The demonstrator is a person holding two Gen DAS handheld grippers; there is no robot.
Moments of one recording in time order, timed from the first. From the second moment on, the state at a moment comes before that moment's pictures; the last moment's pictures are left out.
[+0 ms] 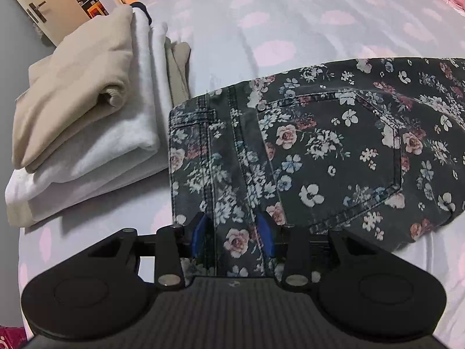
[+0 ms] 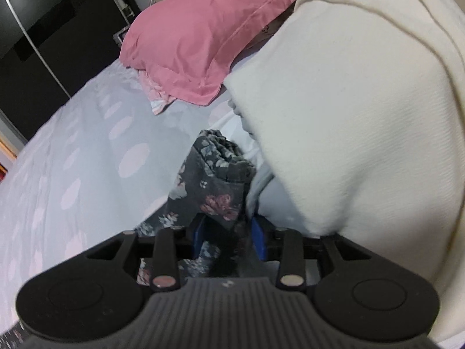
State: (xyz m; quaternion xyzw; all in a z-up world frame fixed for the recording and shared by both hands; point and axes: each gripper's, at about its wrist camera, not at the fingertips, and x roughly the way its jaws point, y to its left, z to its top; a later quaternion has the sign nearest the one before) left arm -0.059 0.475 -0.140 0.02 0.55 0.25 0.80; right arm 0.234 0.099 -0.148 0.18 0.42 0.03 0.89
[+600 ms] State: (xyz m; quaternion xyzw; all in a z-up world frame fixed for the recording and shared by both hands) left arm -0.074 0.477 -0.123 0.01 0.53 0.24 0.81; right arm 0.218 0.132 -0.074 0.01 0.36 -0.01 0.93
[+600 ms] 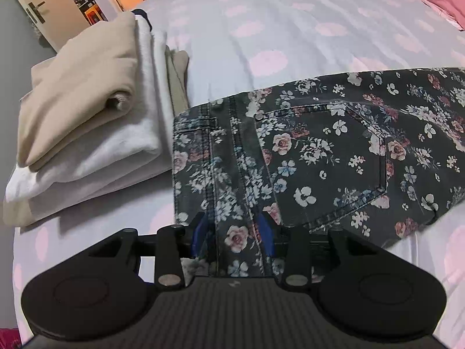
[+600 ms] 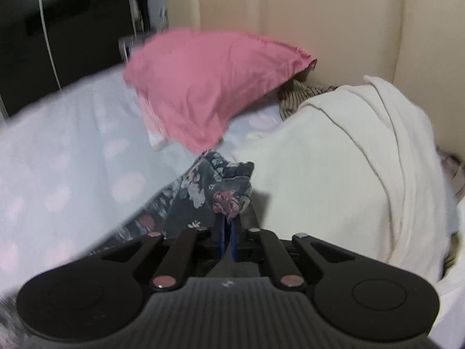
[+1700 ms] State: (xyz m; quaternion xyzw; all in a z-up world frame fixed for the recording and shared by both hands) left arm -0.115 0.501 -0.084 -0.13 0.46 0.20 0.86; right arm -0.036 0.549 -0.003 0.07 0.34 0.44 0.83
